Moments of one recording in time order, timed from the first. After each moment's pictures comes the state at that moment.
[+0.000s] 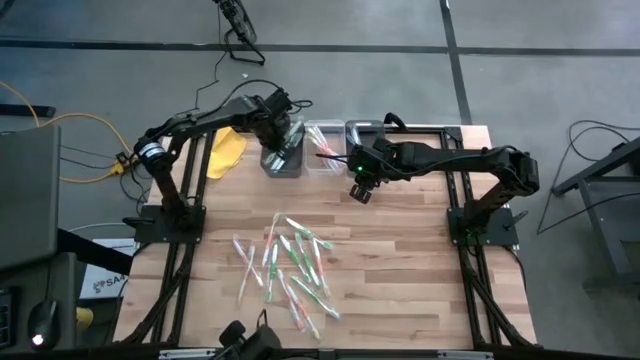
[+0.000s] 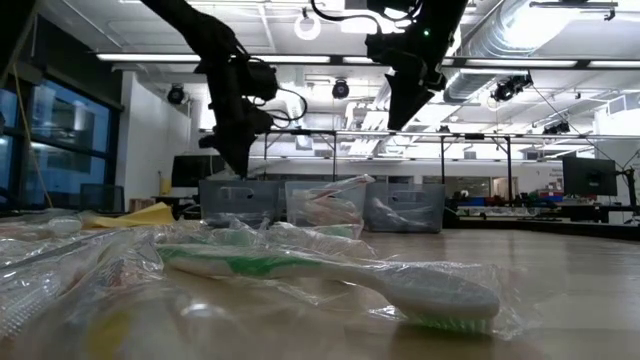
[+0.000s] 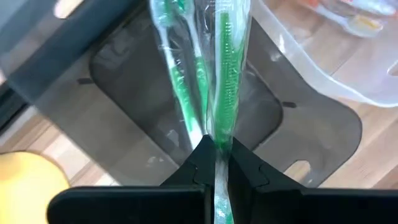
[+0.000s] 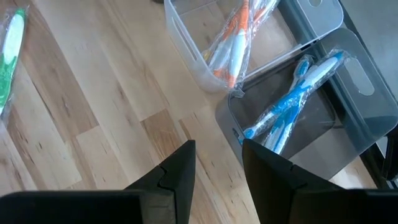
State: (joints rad) left arm 0.72 1.73 1.40 -0.90 0.05 -0.12; right arm -0.18 1.58 1.33 -0.86 0.32 0.23
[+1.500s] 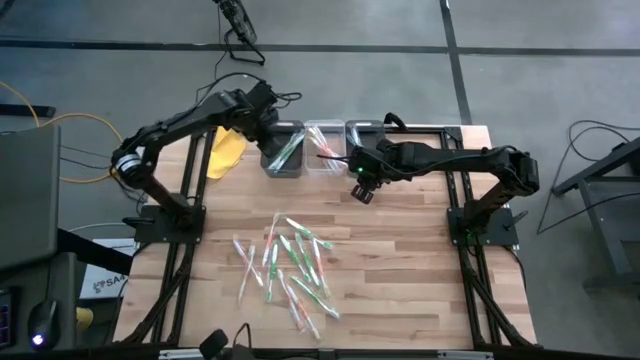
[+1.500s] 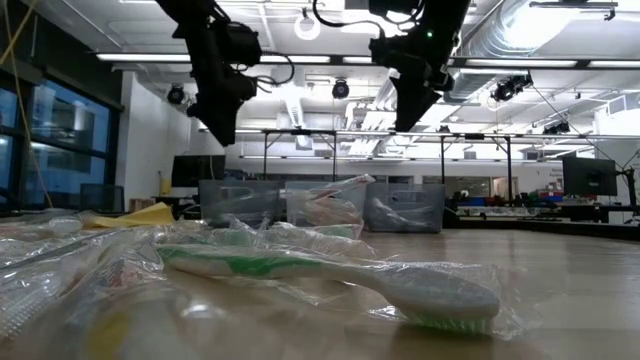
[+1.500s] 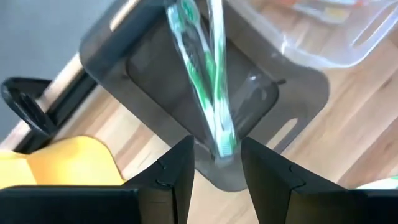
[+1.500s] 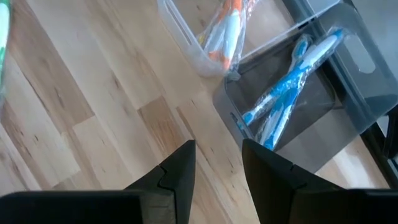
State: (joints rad) left arm 0.72 1.55 1.40 -1.01 0.01 -0.01; right arm -0.18 1.58 1.33 -0.91 0.32 0.29
